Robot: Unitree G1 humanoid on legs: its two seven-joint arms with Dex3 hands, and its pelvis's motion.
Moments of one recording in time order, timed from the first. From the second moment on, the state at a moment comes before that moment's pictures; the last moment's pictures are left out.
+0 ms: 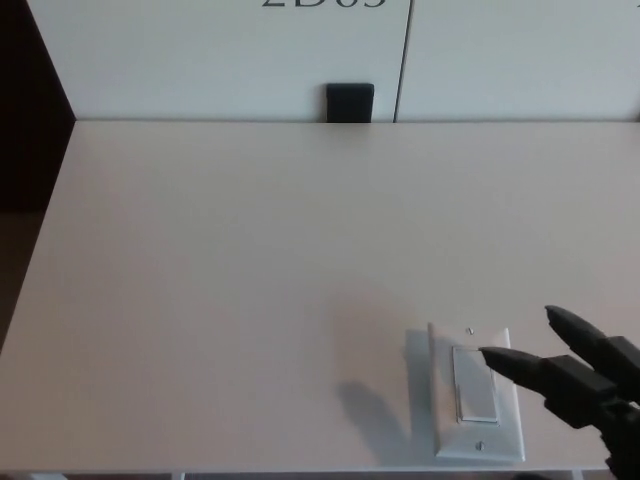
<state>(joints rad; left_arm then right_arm) 0.57 0.46 -0.11 0.11 0.06 -0.13 -0.34 0.59 -0.32 -0.09 -0.59 -0.57 -0.43 0.25</state>
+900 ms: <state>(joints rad) 0.57 0.47 -0.13 0.08 0.08 -0.13 -0.34 0.49 -0.35 0.18 -0.36 -1.06 -0.25 0.08</state>
